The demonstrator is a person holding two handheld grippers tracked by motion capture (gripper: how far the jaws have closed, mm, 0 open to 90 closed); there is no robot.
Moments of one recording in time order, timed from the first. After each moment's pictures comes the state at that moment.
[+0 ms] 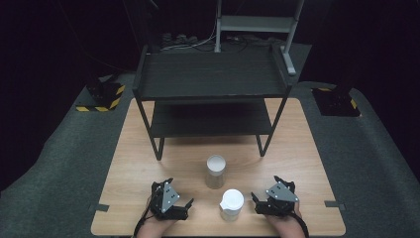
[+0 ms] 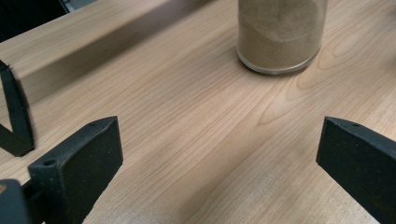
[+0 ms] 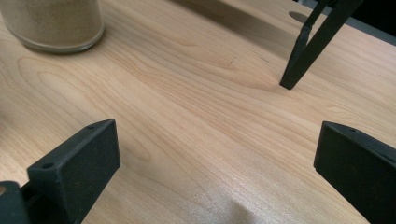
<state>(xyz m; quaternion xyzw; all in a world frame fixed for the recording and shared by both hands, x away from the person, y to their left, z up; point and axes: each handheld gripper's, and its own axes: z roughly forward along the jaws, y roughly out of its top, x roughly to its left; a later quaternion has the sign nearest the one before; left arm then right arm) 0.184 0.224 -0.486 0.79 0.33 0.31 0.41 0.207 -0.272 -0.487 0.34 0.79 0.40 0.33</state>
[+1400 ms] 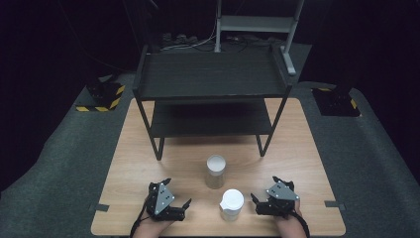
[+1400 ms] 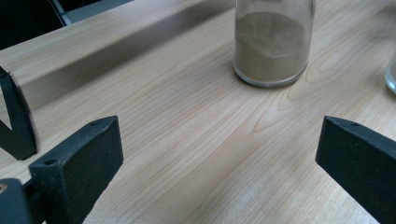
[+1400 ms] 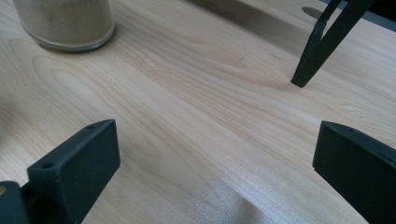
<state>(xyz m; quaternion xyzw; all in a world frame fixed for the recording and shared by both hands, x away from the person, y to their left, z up) 0.180 0.242 -0.488 0.78 0.32 0.31 0.45 0.213 -0.280 -0.484 0.34 0.79 0.40 0.31</state>
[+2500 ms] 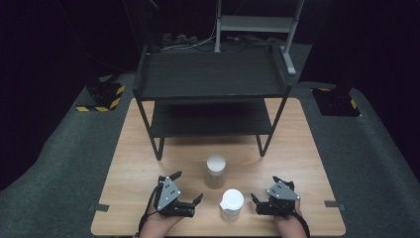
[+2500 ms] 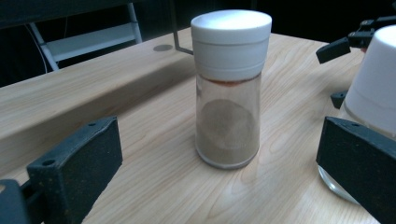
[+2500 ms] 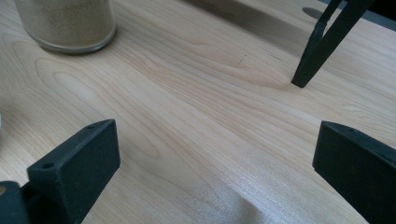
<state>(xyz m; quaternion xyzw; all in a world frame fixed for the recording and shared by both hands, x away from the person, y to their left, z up) 0.188 0.228 -0.464 0.75 0.31 0.28 0.52 0.214 -0.282 -0.485 0.34 0.79 0.41 0.31</state>
